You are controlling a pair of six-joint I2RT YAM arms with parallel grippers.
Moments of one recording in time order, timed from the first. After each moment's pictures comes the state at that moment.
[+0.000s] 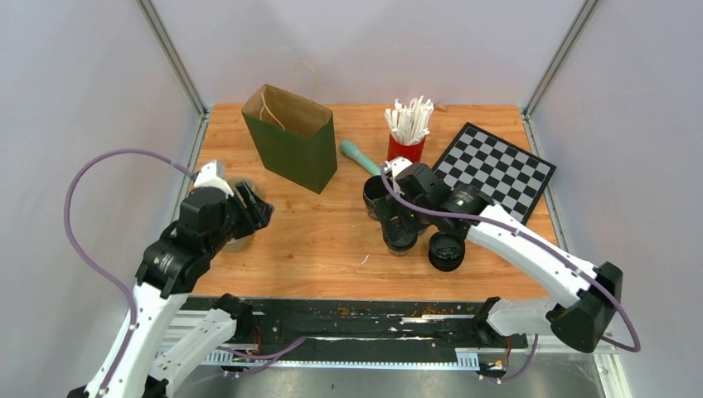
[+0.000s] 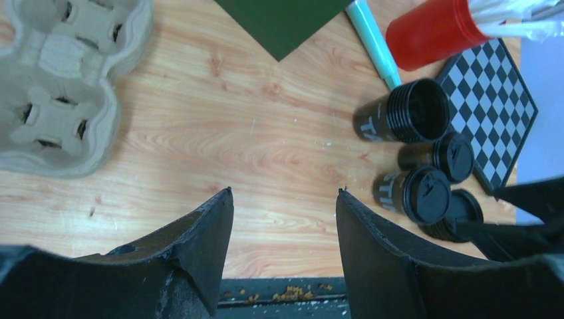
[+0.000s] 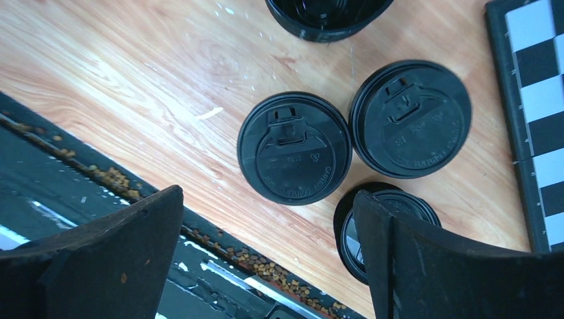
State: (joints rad) left arm -0.43 0.64 1.03 -0.95 -0.18 -0.69; right arm 0.82 1.29 1.19 -0.86 0.12 0.21
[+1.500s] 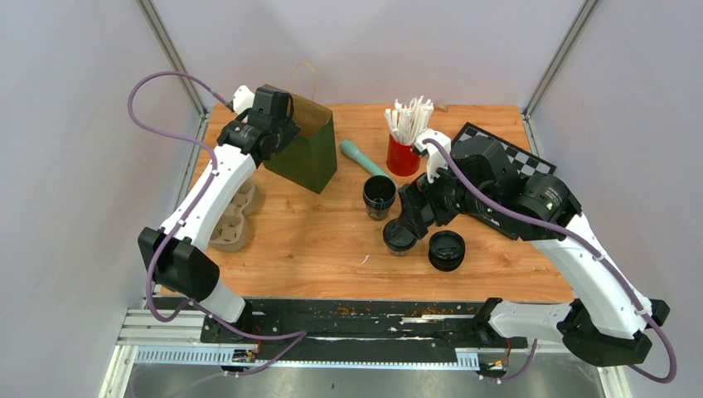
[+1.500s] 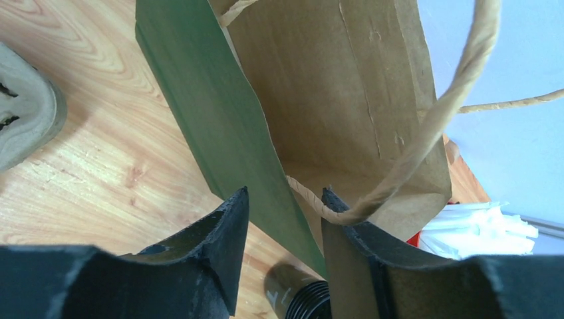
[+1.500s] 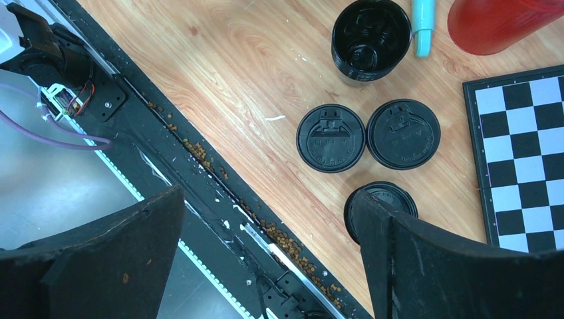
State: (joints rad) left arm -0.38 1.55 1.62 -0.77 -0.42 -1.06; right arm 0.82 1.17 1.69 -1.21 -0.06 0.11
